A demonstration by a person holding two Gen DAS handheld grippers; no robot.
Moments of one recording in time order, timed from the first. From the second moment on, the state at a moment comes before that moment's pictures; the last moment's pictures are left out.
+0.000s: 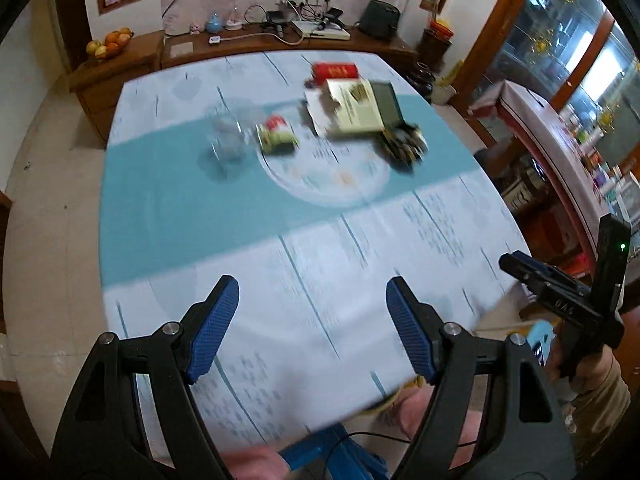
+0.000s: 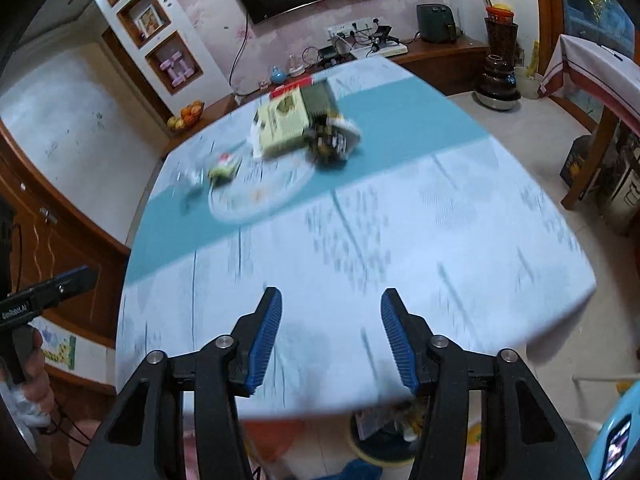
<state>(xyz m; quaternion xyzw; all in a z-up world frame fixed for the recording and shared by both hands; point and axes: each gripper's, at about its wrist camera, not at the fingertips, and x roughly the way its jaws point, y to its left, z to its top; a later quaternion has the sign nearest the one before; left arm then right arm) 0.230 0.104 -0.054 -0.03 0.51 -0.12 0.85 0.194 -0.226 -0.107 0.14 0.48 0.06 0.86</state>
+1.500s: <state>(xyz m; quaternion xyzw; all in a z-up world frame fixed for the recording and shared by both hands) 0.482 0.172 -0.204 -0.21 0.58 -0.05 0.78 0.474 -0.189 -0.206 0.10 0.52 0.10 0.85</state>
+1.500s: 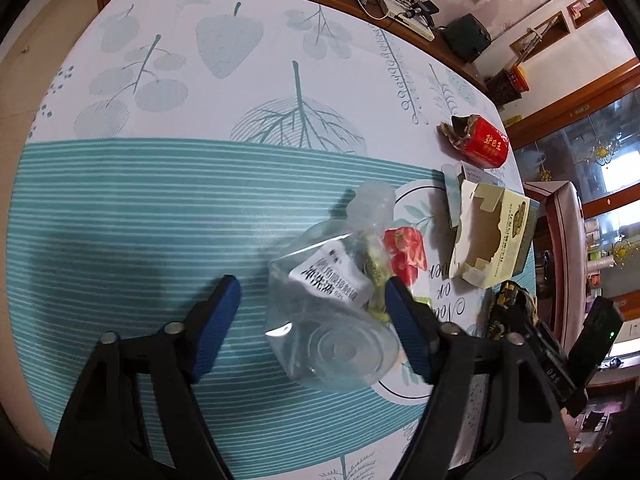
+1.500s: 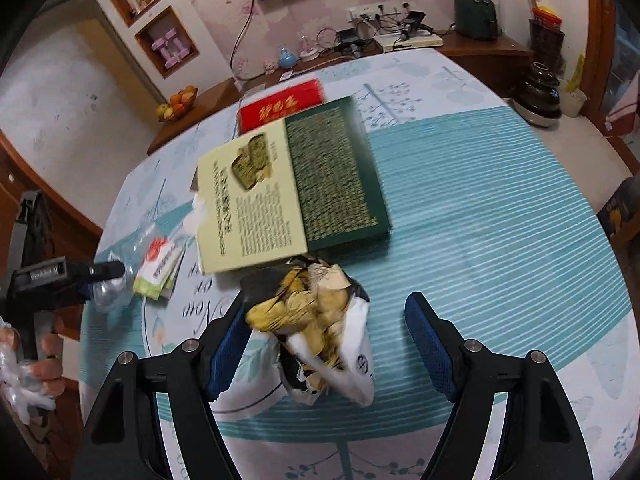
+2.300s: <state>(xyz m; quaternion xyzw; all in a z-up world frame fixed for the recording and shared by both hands) 0.313 0.115 -0.093 -0.13 0.51 -0.08 0.85 0.306 -0.164 -0.151 0.11 0.47 0.14 0.86</state>
